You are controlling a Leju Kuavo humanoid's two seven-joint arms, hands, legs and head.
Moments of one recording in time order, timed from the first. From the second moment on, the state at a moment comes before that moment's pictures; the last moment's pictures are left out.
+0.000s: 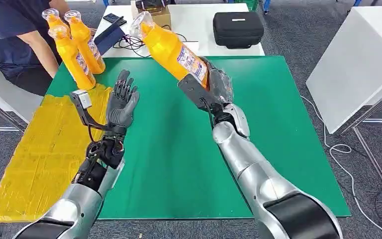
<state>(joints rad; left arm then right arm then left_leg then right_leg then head) -0.59 -0.19 -0.03 -0.86 0.35 -0.31 -0.46 -0.87 0.35 0.30 -0.57 0.64 -0.42 -0.13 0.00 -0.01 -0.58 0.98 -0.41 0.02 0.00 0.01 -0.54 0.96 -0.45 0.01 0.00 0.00</state>
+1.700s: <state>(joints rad) -0.47 -0.21 -0.05 -1.01 0.40 -0.26 -0.42 -0.87 0.34 1.25 -0.65 0.62 -0.34 0.35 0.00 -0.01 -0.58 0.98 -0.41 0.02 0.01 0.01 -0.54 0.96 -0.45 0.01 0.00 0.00</state>
